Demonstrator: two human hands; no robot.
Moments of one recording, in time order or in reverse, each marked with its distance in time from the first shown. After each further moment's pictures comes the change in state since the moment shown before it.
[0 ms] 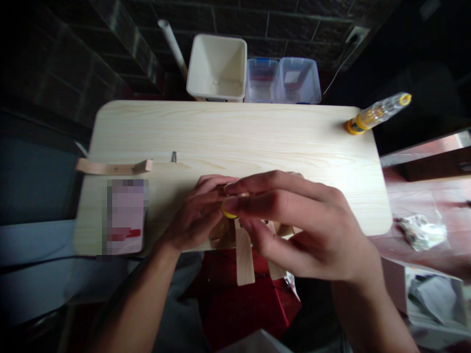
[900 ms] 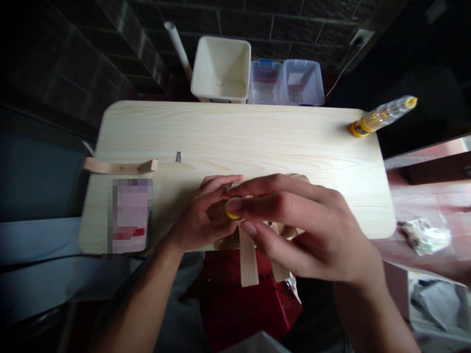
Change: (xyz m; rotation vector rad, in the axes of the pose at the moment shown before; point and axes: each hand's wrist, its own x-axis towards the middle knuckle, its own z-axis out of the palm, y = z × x) left_hand 0.002 0.002 0.001 0.071 0.016 0.005; right_hand 0.001 0.002 0.002 0.057 -0.043 0.007
